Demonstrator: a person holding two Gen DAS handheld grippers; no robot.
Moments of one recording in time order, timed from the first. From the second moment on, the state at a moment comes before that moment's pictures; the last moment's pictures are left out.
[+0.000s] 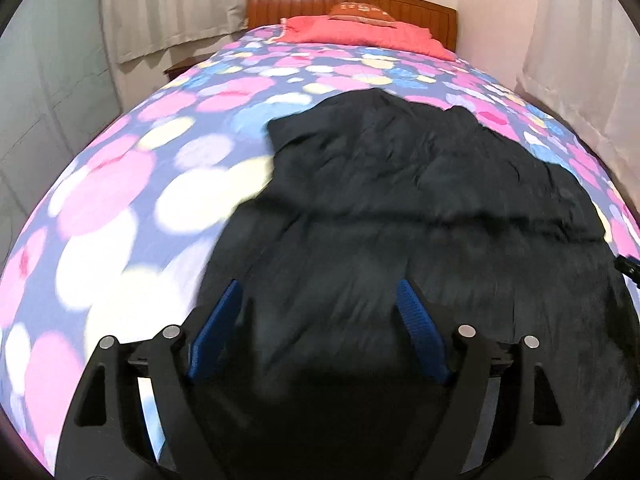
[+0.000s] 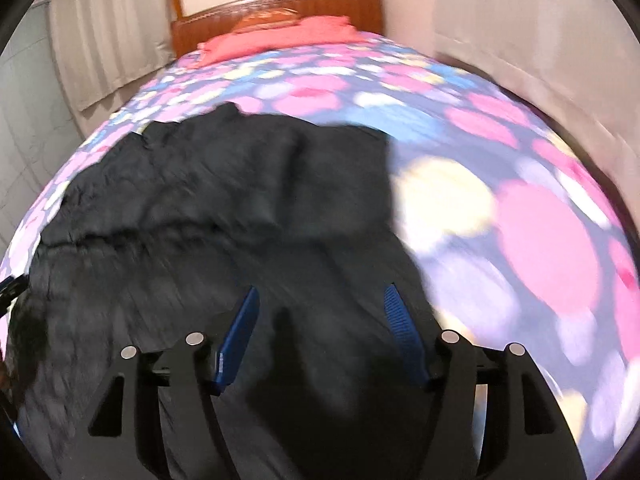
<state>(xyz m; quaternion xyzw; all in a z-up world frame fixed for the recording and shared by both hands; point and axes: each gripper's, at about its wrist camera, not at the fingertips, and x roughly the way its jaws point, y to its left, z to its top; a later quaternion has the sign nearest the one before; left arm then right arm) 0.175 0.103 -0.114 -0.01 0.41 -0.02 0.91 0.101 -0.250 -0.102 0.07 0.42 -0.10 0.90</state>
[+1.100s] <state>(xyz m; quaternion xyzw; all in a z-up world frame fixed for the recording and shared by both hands) 0.020 0.181 -0.156 -0.26 0.44 0.01 0.86 -0.062 -0.281 -0.157 0.22 0.44 -0.08 0.87</state>
